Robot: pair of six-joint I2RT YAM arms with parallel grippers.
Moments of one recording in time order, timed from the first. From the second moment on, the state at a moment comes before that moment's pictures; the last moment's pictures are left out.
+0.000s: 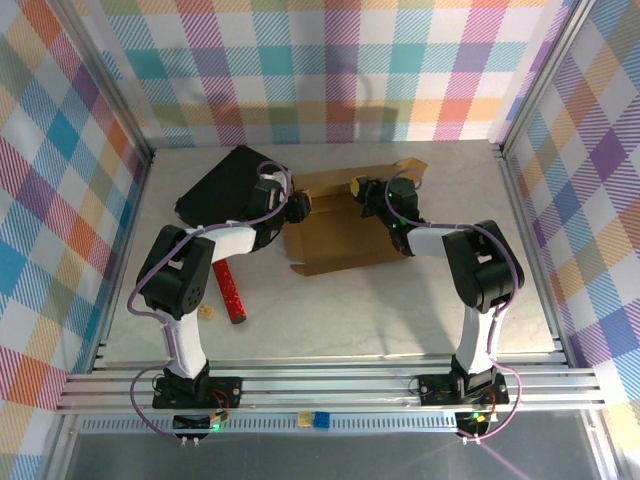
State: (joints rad) left arm -0.39 1.91 1.11 0.29 0.08 -0.45; right arm 0.39 1.92 1.01 0.75 -0.22 1.95
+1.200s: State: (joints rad) left arm -0.38 2.00 1.28 0.16 0.02 -0.43; right arm 0.43 1.89 1.15 0.42 -0.16 2.09
